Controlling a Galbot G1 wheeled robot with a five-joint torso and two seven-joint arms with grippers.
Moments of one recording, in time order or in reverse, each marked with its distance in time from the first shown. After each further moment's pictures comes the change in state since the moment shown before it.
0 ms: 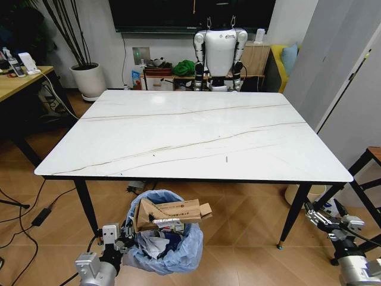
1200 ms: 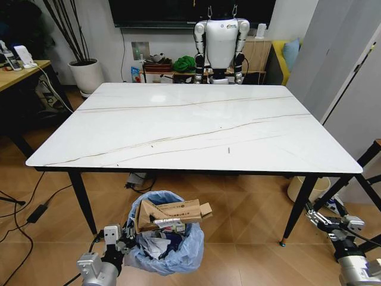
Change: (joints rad) left arm -0.009 -0.010 0.009 0.013 -0.012 0.001 0.001; right arm 0.000 0.000 0.000 0.000 0.000 0.000 0.000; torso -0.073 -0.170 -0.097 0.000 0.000
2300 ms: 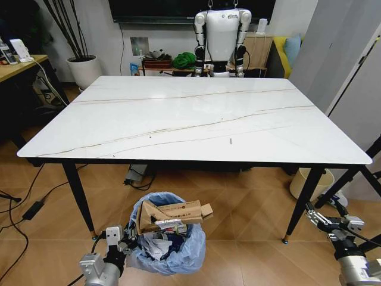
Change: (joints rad) left arm -0.014 -0.012 0.010 0.021 -0.010 0.003 0.001; right arm 0.000 0.000 0.000 0.000 0.000 0.000 0.000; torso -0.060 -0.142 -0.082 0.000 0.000
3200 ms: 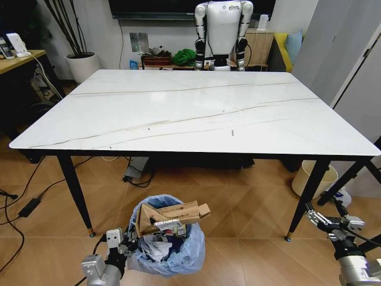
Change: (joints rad) left arm -0.003 -0.019 0.003 0.032 -0.025 0.006 -0.011; right arm 0.000 0.000 0.000 0.000 0.000 0.000 0.000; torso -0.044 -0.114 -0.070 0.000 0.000
